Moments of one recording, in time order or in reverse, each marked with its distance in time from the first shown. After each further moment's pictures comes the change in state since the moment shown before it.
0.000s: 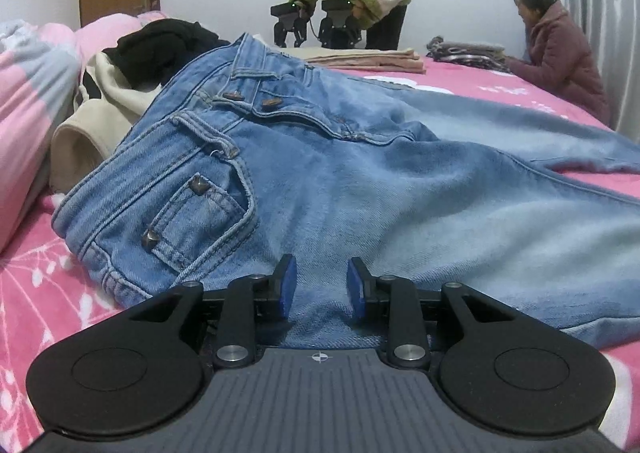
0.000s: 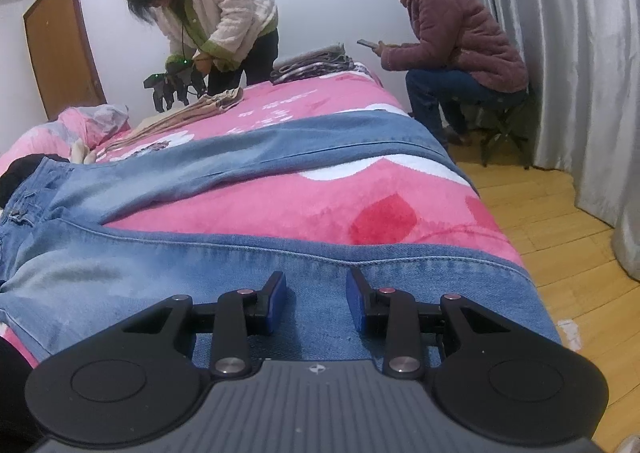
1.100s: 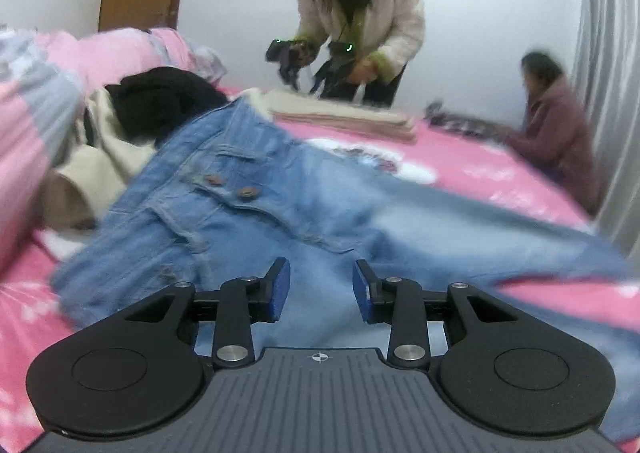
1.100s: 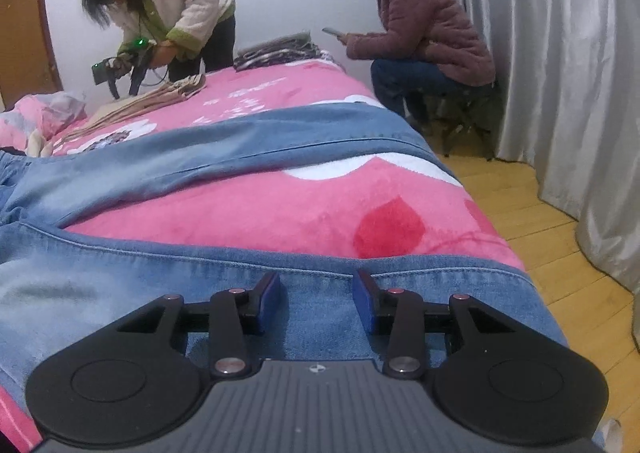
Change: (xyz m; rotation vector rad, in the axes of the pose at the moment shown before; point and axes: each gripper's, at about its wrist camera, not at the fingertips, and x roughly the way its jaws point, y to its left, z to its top) left arm -0.028 -0.013 0.045 -0.148 -0.104 -0.055; right arm 0.019 0.029 0.009 -0.010 0.034 -0.168
